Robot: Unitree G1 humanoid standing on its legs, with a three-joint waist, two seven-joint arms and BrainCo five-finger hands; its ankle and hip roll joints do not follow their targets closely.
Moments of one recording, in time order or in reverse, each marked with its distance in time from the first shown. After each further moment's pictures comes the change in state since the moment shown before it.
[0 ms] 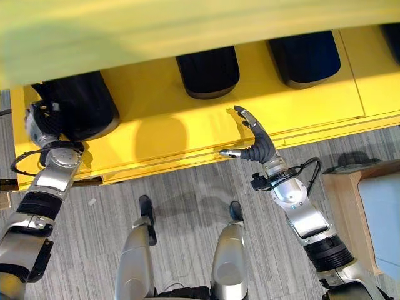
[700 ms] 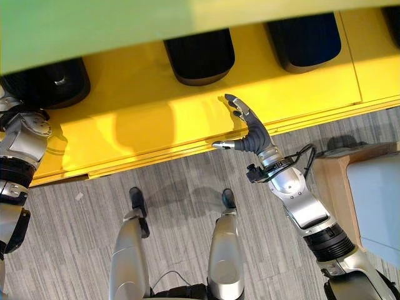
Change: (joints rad) left arm -0.268 0.150 -0.195 0.140 0.177 0.101 0.014; right arm -0.087 -0.049 0.056 -0.019 0.068 0.019 0.001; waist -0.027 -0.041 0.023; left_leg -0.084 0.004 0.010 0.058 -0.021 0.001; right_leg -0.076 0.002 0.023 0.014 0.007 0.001
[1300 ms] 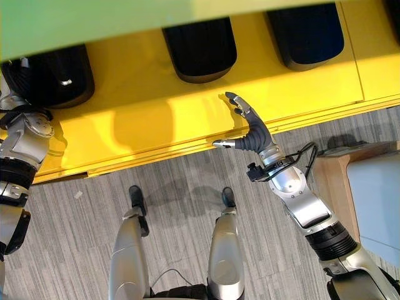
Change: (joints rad) left arm 0.065 -0.001 0.026 -0.045 0.046 -0.064 -0.024; right arm 0.000 -0.012 0.015 0.000 0.000 -0.008 -0.019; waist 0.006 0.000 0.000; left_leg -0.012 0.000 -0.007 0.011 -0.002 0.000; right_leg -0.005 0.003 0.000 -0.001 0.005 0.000
